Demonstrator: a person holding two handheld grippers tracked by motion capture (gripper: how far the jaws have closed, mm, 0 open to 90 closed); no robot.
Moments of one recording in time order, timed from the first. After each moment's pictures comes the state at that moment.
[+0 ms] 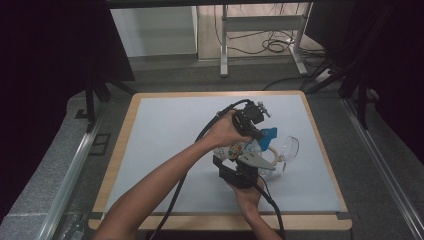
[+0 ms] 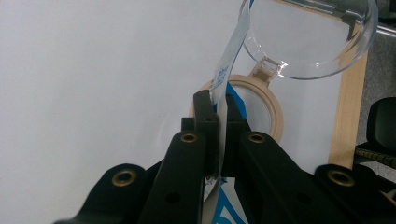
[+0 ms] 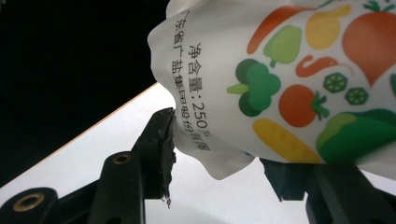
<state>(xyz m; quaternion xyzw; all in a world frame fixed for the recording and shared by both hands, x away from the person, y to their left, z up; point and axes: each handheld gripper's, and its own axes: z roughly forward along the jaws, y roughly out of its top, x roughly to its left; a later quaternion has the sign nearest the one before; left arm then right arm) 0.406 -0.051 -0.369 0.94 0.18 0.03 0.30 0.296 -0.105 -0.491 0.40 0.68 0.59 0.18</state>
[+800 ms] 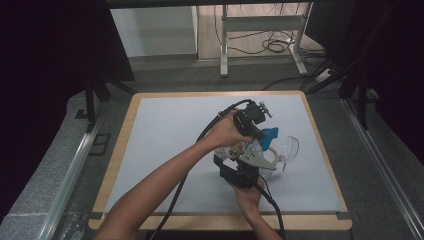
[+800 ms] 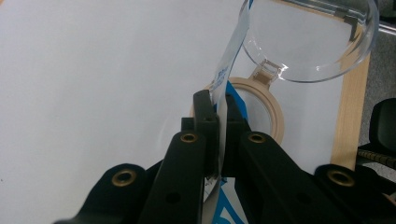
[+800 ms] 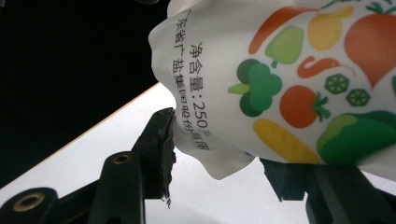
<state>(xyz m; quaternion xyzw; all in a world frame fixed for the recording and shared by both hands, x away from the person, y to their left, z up) 0.405 -0.054 -0.367 0.94 0.18 0.04 0.30 0.297 -0.107 -0.490 0.40 0.68 0.59 0.18</state>
